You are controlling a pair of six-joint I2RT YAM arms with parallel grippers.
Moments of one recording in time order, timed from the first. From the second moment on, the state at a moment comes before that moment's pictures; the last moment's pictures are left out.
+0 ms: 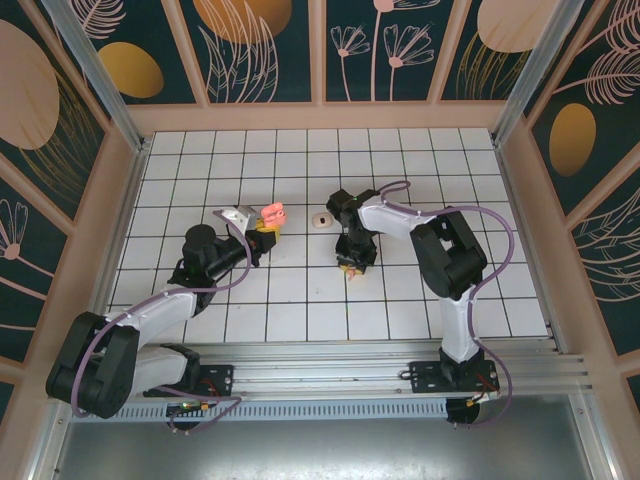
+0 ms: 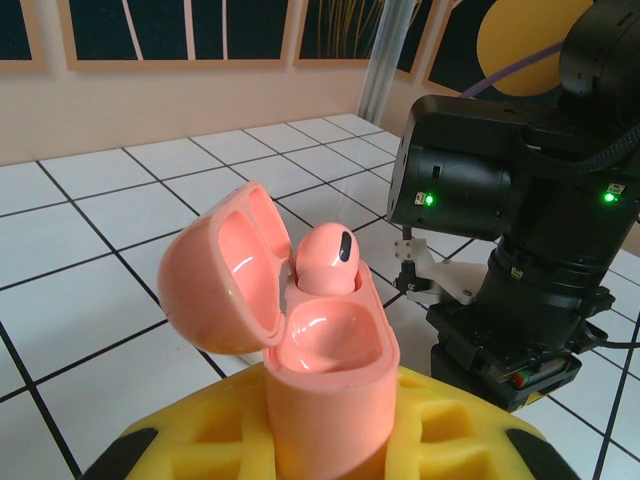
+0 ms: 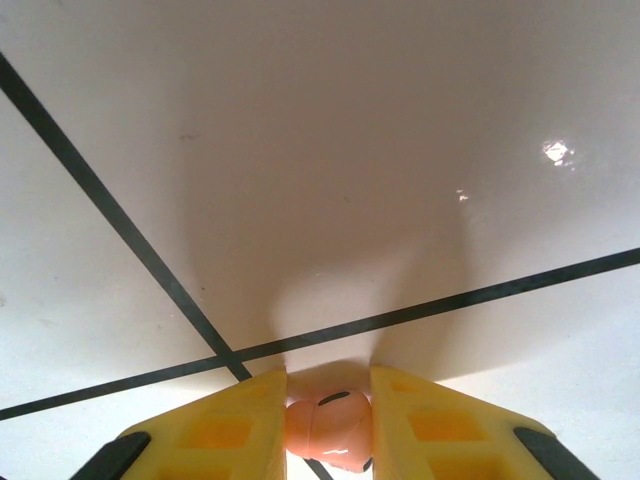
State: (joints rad) left arm -0.36 1.21 0.39 0.67 0.51 -0.15; right arm 0.65 2.02 1.41 -1.00 -0.14 0.94
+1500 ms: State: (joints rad) left arm -0.36 1.40 0.67 0.53 1.06 -0.04; right arm 0.75 1.27 1.14 -0.13 -0.30 0.13
